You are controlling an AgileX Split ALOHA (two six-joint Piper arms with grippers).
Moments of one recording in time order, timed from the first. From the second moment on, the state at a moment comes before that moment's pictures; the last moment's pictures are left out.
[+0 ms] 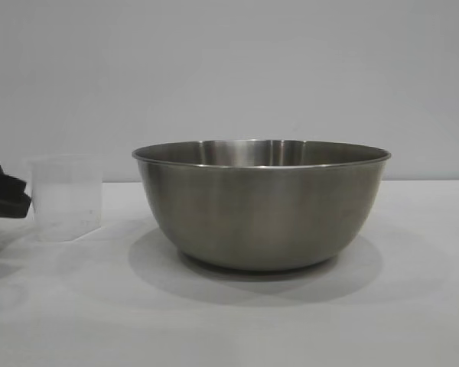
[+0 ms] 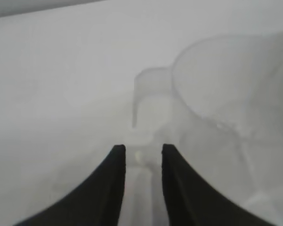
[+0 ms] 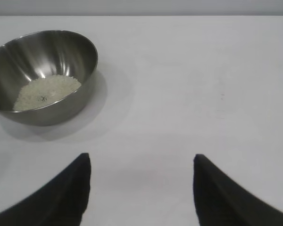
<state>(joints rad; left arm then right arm) -0.13 1.93 -0.37 0.05 -1.14 -0.09 0.10 -0.02 -0.49 0.14 1.14 -0.06</state>
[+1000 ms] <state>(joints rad) 0.10 0.87 -0.34 0.50 -0.46 -0.31 0.10 -0.02 -0.49 0.15 1.14 -0.05</state>
